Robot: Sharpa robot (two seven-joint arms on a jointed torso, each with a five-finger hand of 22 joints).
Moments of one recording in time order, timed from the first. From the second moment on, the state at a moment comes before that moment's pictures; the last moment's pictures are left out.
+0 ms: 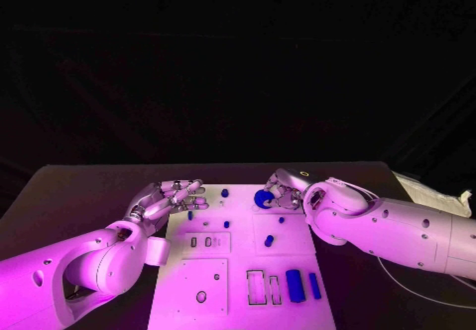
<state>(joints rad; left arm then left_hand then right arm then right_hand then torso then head) 1.16 -0.89 -0.01 1.68 0.00 -0.35 0.44 1.45 0.00 0.04 0.14 0.14 0.98 0.21 0.10 0.07 1.06 0.16 0.07 0.07 1.16 0.11 0.15 0.21 0.17 1.01 0.21 0.31 0.14 1.23 -0.81 -0.02 1.52 -1.54 -0.40 -0.34 1.45 -0.04 0.09 0.20 0.24 1.05 0.13 0.13 0.08 1.42 0.05 1.34 1.31 1.47 -0.02 1.51 1.31 0.05 1.45 0.08 1.50 1.31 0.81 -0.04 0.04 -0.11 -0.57</state>
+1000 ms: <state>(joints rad) 1.16 -0.89 -0.01 1.67 0.00 -0.35 0.43 1.45 0.00 0.04 0.14 0.14 0.98 0.22 0.10 0.07 1.06 0.16 0.07 0.07 1.16 0.11 0.14 0.21 0.17 1.01 0.21 0.31 0.14 1.21 -0.66 -0.02 1.53 -1.55 -0.47 -0.35 1.44 -0.03 0.12 0.20 0.24 1.05 0.13 0.12 0.07 1.43 0.04 1.34 1.31 1.46 -0.03 1.51 1.31 0.05 1.46 0.08 1.51 1.31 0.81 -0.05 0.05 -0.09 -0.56</state>
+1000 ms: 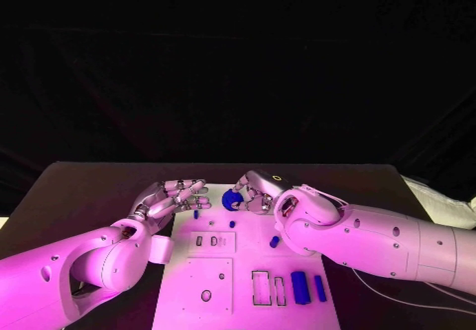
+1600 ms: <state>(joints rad) 1.16 -0.89 -0.01 1.68 0.00 -0.35 0.43 1.45 0.00 0.05 0.14 0.14 0.98 0.22 0.10 0.07 1.06 0.16 0.07 0.07 1.16 0.11 0.14 0.21 0.17 1.01 0.21 0.31 0.14 1.20 -0.60 -0.02 1.45 -1.58 -0.44 -0.36 1.42 -0.05 0.13 0.20 0.24 1.02 0.14 0.10 0.07 1.41 0.05 1.30 1.31 1.46 -0.03 1.50 1.31 0.05 1.46 0.08 1.51 1.31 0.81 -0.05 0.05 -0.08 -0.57</state>
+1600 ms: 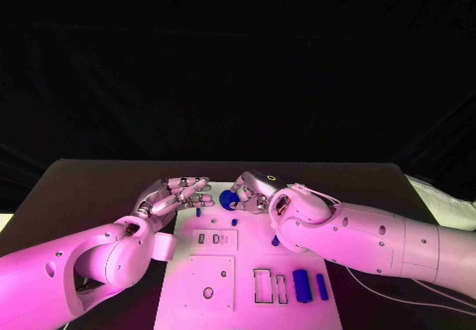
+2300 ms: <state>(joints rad) 1.16 -0.89 -0.01 1.68 0.00 -0.35 0.43 1.45 0.00 0.05 0.14 0.14 0.98 0.22 0.10 0.07 1.06 0.16 0.07 0.07 1.16 0.11 0.14 0.21 0.17 1.01 0.21 0.31 0.14 1.20 -0.63 -0.02 1.49 -1.59 -0.43 -0.36 1.37 -0.11 0.10 0.23 0.23 0.90 0.17 0.06 0.07 1.35 0.08 1.21 1.24 1.46 0.00 1.50 1.31 0.05 1.45 0.11 1.51 1.31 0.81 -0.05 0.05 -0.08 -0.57</state>
